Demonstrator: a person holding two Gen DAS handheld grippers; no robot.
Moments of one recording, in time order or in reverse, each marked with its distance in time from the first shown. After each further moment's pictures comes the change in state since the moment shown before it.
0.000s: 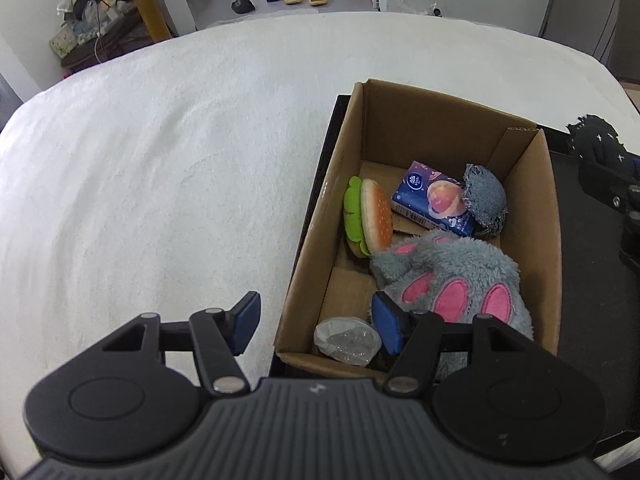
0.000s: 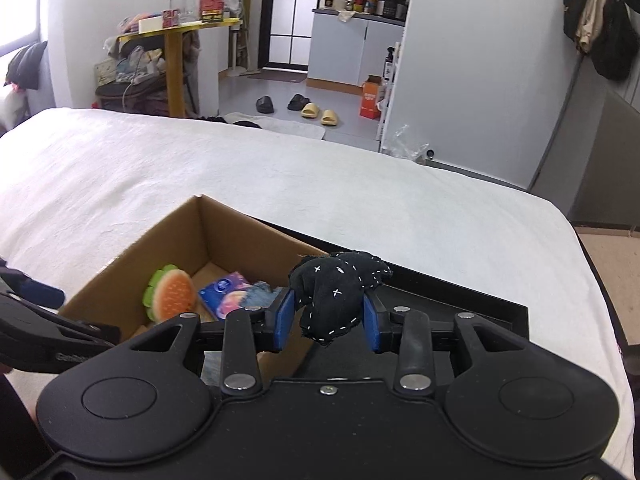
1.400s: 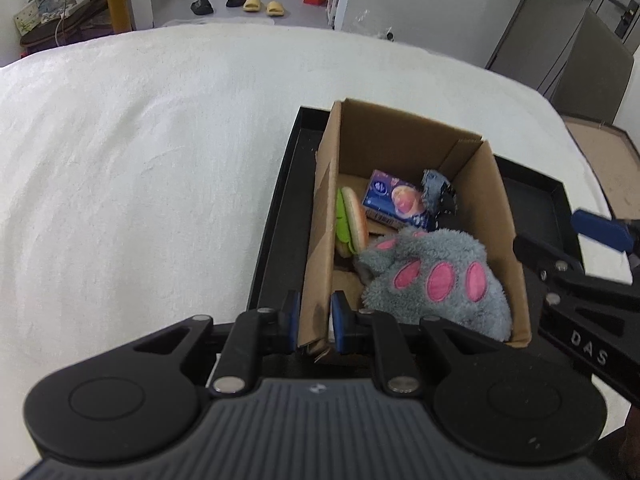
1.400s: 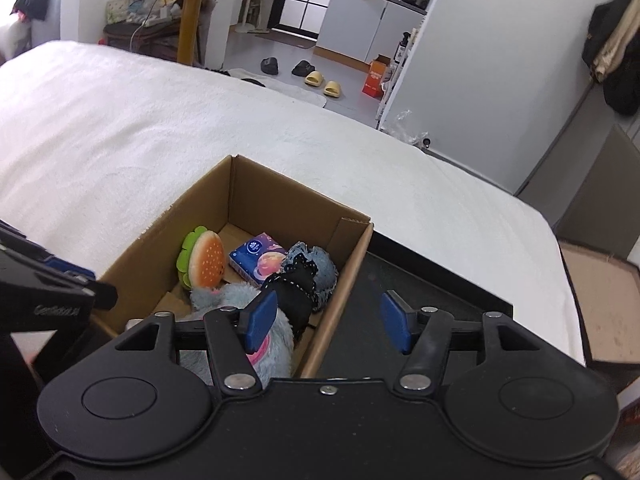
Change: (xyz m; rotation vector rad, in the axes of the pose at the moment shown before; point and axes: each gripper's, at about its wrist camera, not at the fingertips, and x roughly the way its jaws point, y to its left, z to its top) left arm -0.020 0.036 -0.010 -0.053 -0.063 -0.256; right arm -0.013 0.039 0.000 -0.108 0.100 -0.071
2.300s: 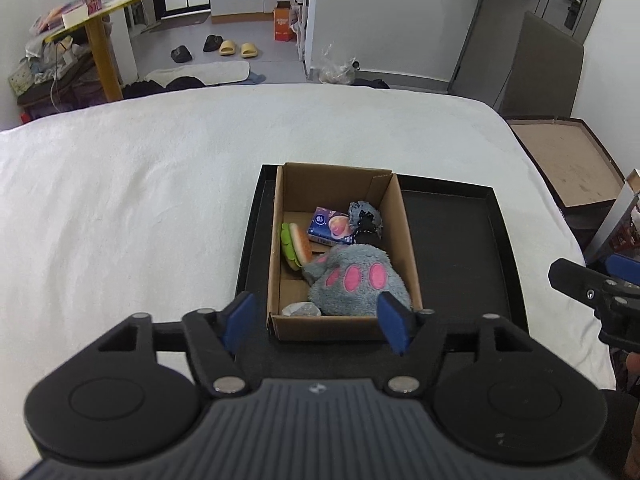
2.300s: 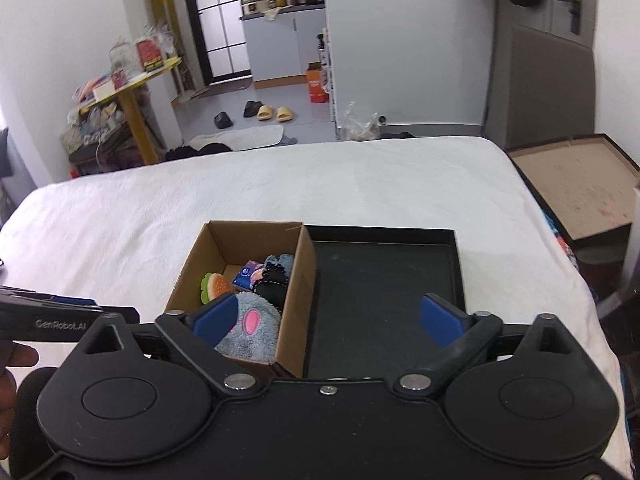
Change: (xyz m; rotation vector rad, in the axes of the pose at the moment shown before) left arm -0.120 -0.058 -0.005 0.118 -0.068 0.020; right arm -0.104 -0.090 -0.028 0.438 -0.029 0.065
